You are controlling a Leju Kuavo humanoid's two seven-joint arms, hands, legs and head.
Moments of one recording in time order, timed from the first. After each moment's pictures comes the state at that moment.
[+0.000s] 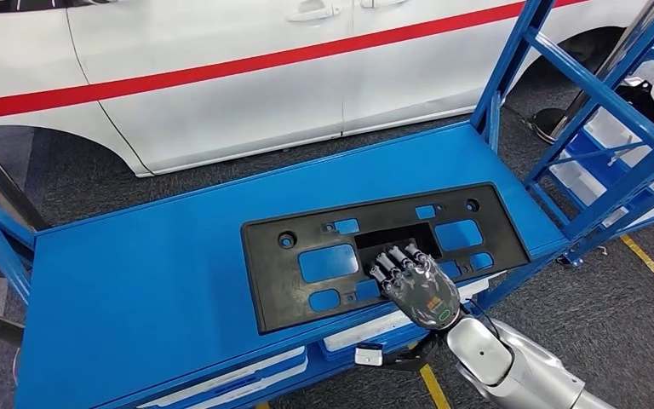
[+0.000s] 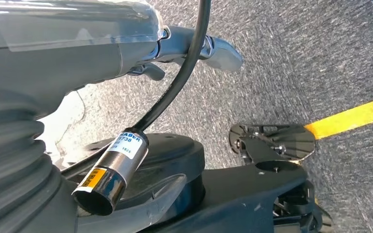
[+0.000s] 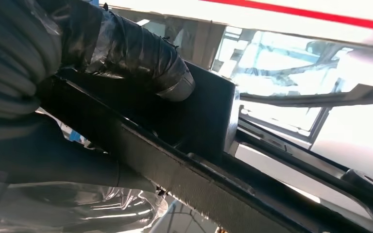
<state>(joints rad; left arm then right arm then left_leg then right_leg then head) -0.05 -0.18 -0.29 -0.17 0.10 0.39 0.09 -0.42 -0.45 0.94 -1.38 1.57 -0.68 0.28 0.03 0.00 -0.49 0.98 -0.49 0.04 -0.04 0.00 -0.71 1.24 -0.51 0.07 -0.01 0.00</state>
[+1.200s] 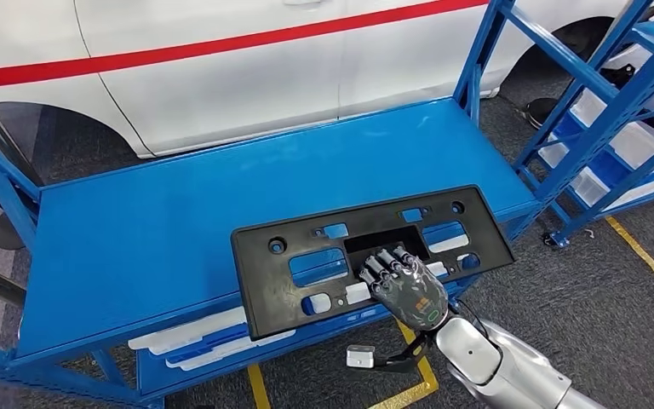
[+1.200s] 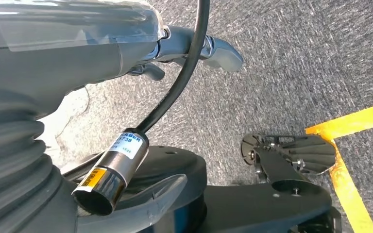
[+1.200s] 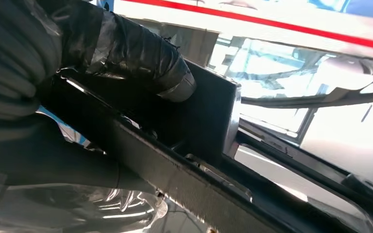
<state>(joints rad) -0.06 -0.18 -0.28 -0.17 0.10 0.40 0.09 -0.44 -0.41 0.96 -1.33 1.57 -0.68 0.26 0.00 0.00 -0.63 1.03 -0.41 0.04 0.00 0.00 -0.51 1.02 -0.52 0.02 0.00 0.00</state>
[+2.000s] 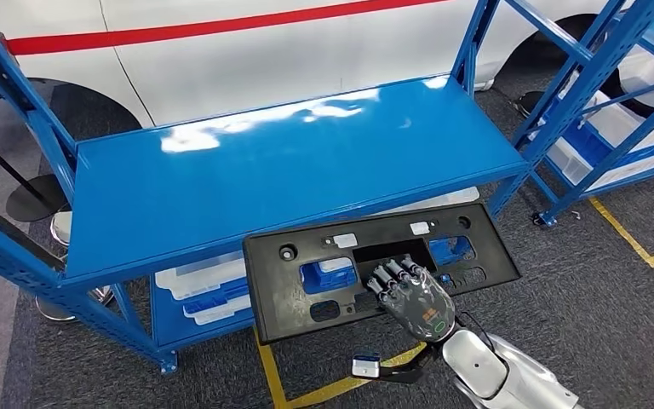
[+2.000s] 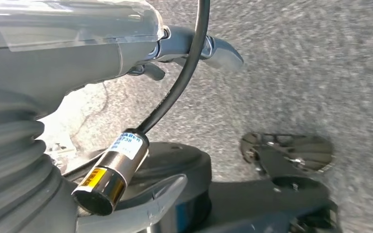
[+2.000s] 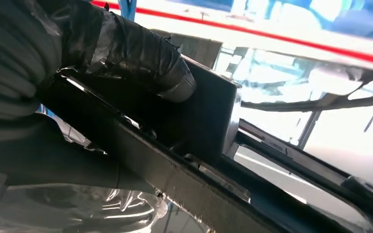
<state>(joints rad) -0.06 -0.18 -0.28 -0.17 0.10 0.41 0.12 -0.36 -0.42 0.92 -1.34 1.57 -0.68 0.26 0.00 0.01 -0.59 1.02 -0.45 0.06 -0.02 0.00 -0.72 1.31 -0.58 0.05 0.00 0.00</state>
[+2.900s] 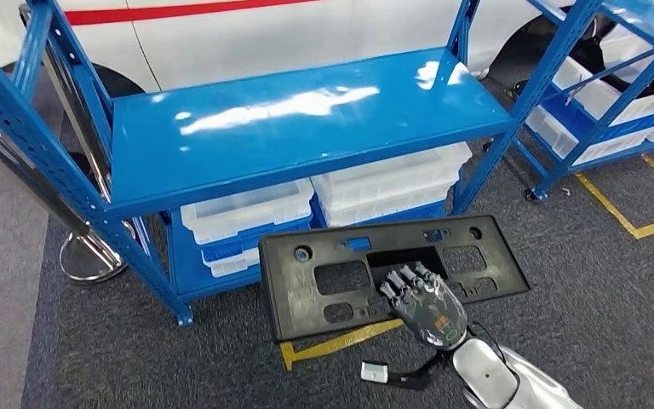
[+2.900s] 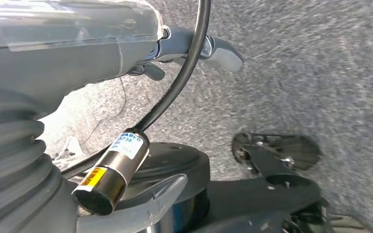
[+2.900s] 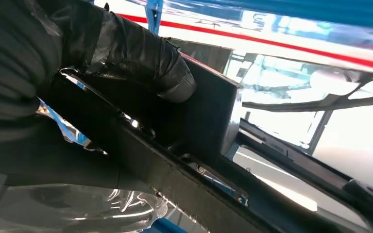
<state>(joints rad) -0.06 -0.18 -0.28 -0.17 0.10 0.41 0.13 -0.29 -0.44 0.85 -1.37 1.57 -0.68 0.28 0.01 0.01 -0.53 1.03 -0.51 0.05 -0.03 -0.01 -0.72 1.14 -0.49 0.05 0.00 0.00</state>
